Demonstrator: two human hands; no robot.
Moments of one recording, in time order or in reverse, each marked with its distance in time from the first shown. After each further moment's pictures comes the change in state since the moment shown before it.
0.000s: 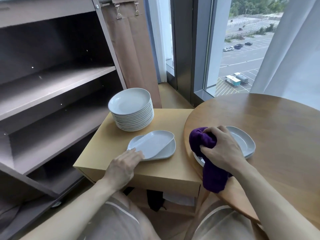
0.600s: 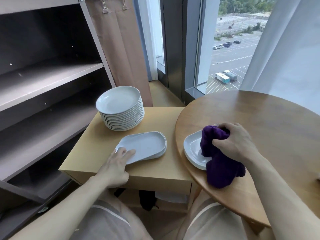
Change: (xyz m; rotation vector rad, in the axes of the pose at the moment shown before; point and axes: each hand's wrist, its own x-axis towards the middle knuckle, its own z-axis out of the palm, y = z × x) left_hand 0.011 -0.016 0.026 -0.228 -0.583 -0.401; right_hand 0.006 0.019 -0.051 -0.012 -0.029 0.318
